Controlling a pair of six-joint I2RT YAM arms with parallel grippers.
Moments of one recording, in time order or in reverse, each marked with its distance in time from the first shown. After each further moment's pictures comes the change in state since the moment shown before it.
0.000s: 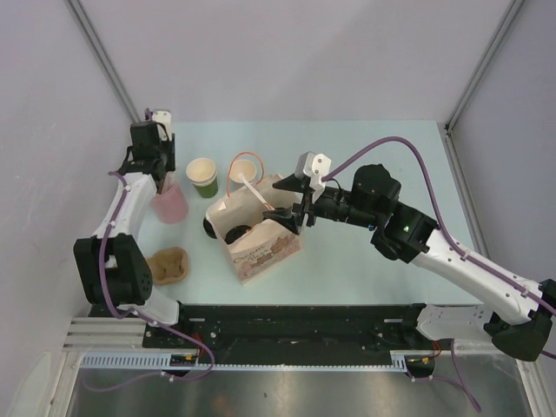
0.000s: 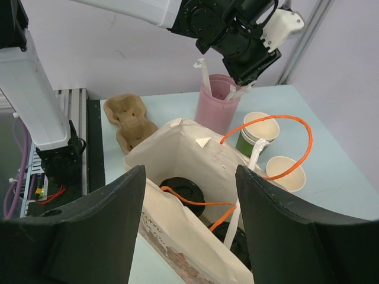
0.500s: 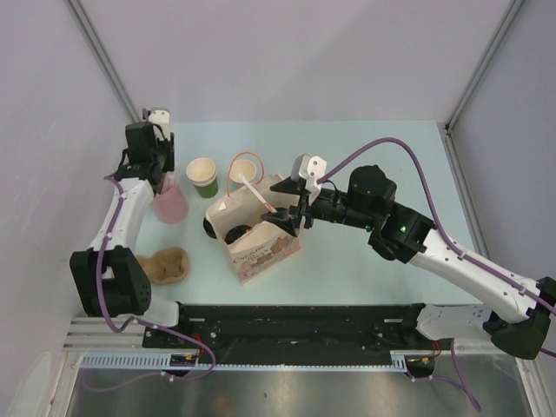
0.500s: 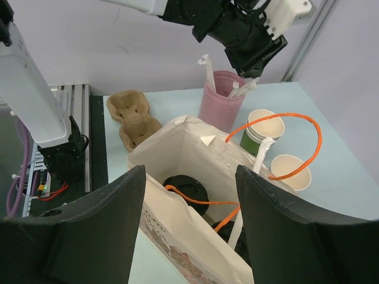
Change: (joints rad) left arm 0.004 -0.103 -0.029 -0.005 0.059 0.009; right arm 0.015 0.011 0.000 -0.007 0.003 -0.004
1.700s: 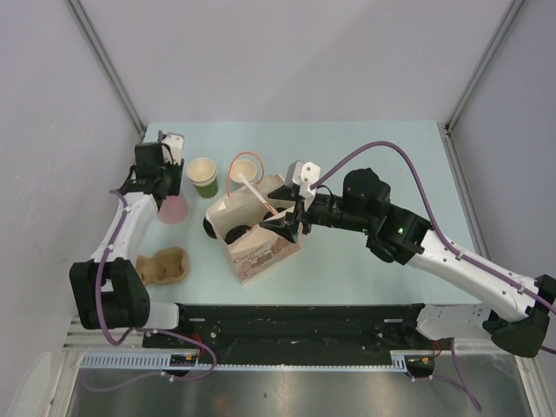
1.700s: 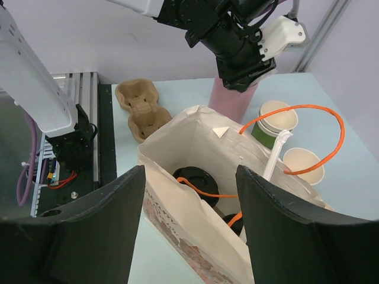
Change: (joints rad) left arm -0.026 -0.064 -0.166 -0.095 0.026 0.101; right arm 0.030 0.008 0.000 -0.039 0.003 -0.004
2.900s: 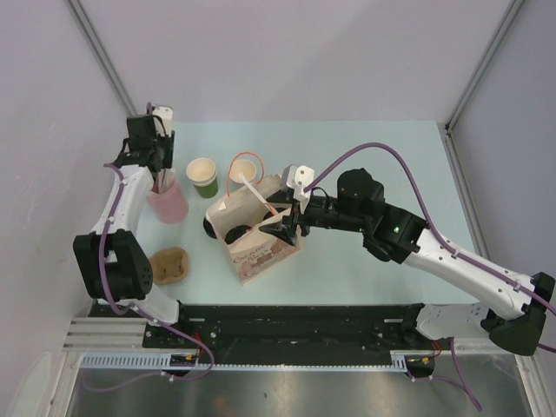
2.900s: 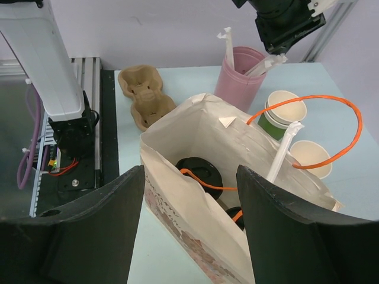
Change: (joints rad) left arm 0.039 0.196 0.288 -0.011 -0.041 -0.018; right arm 0.001 0.018 0.000 -0.031 -0.016 -0.023
